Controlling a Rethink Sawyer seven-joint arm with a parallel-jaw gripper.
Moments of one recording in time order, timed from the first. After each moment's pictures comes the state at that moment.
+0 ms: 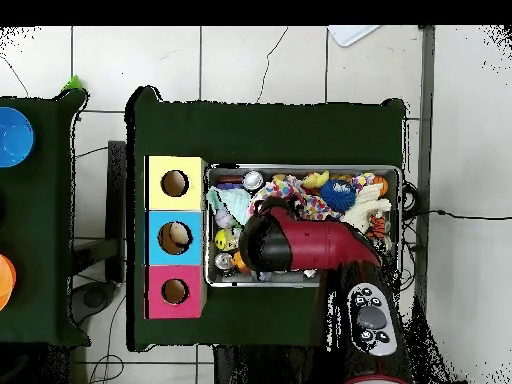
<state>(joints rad) -0.27 -0.66 -0.01 1.68 -0.33 0.20 1.57</state>
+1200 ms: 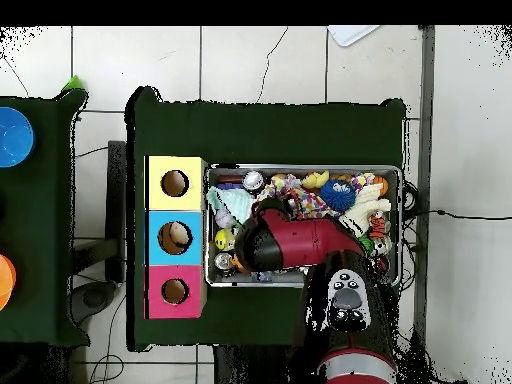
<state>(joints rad) -0.22 -0.57 -0.05 1.63 -0.42 0.12 1.57</state>
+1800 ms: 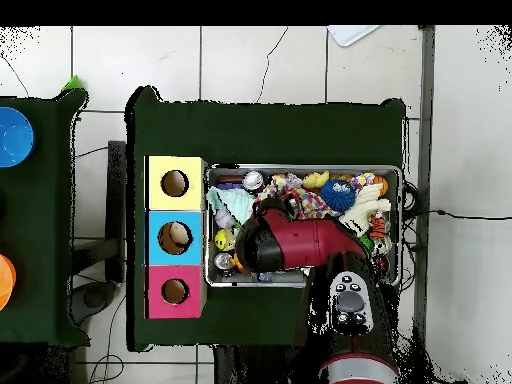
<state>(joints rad) -0.23 -0.59 -0.05 1.64 -0.41 0.12 1.57</state>
